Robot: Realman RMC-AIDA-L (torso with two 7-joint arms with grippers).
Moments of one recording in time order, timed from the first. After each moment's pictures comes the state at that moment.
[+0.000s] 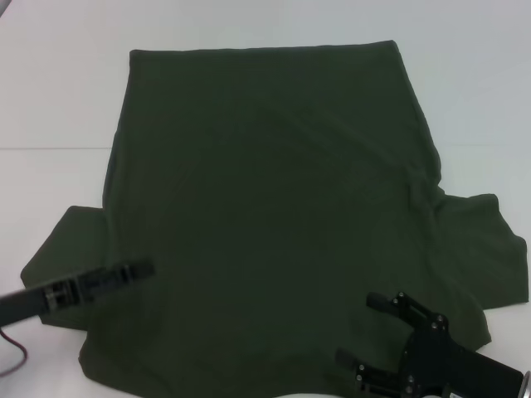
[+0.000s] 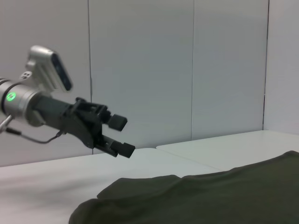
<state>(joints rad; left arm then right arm) -0.45 -2.07 0.34 0.60 2.10 1.63 -1.81 0.42 2.10 -0.31 -0.10 -2.04 -1.50 0.49</state>
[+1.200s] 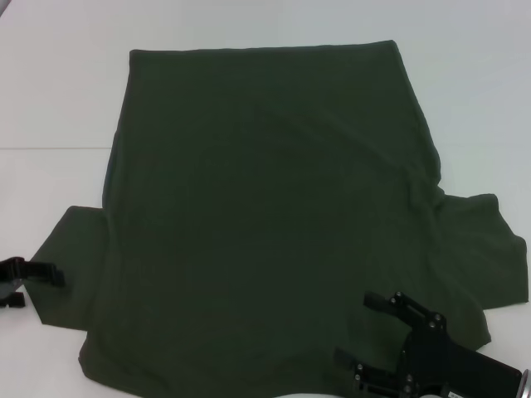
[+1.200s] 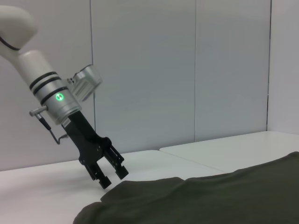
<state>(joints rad) -0.61 -1.94 0.55 0.72 2.61 1.28 -2.61 0.42 2.10 -0.31 -0.10 -2.05 -1.51 0.51</state>
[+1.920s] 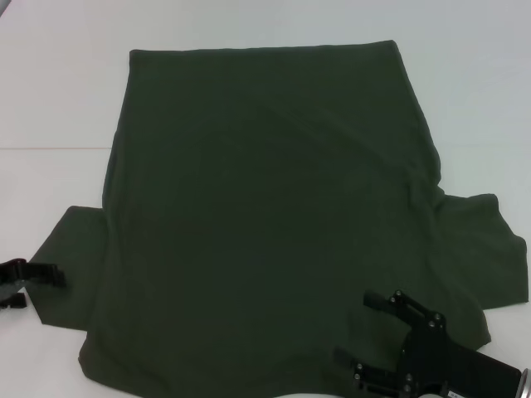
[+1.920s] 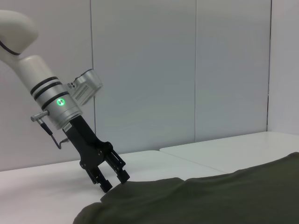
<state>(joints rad) -0.61 -1.94 0.55 0.68 2.61 1.23 -2.60 0.42 2.10 -0.31 -0.10 -2.05 -1.51 0.51</state>
